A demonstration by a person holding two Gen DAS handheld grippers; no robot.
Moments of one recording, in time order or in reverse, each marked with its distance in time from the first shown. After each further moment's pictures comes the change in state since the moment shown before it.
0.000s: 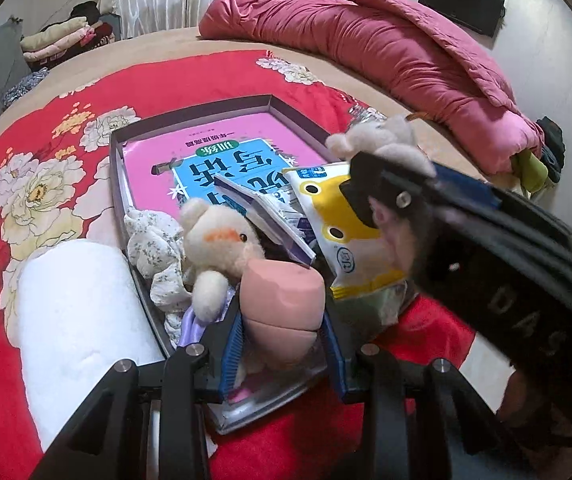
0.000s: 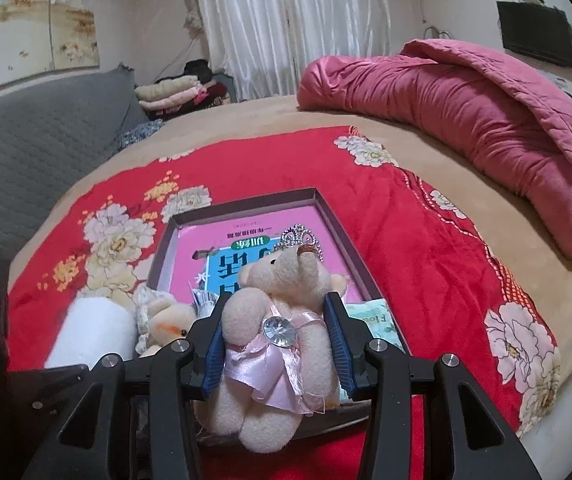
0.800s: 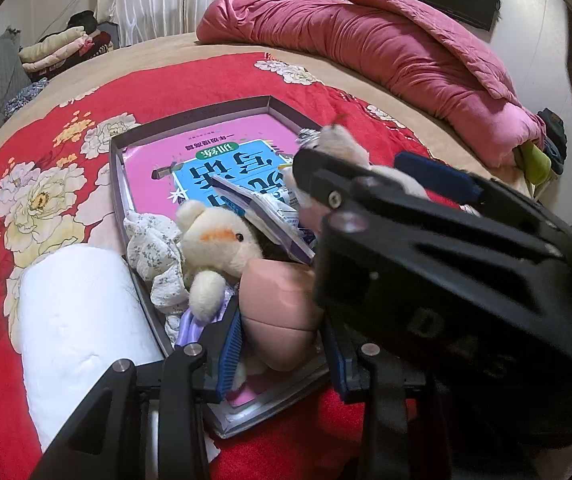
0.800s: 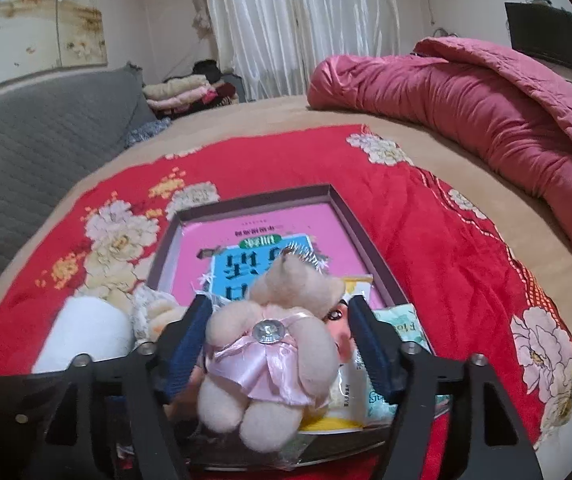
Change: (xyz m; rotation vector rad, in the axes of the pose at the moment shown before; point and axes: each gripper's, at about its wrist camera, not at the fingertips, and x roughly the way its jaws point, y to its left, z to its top) left arm 0.004 -0.003 -0.002 0.031 -0.011 0.025; right arm 0.031 0.004 -0.006 -0.023 0.004 0.020
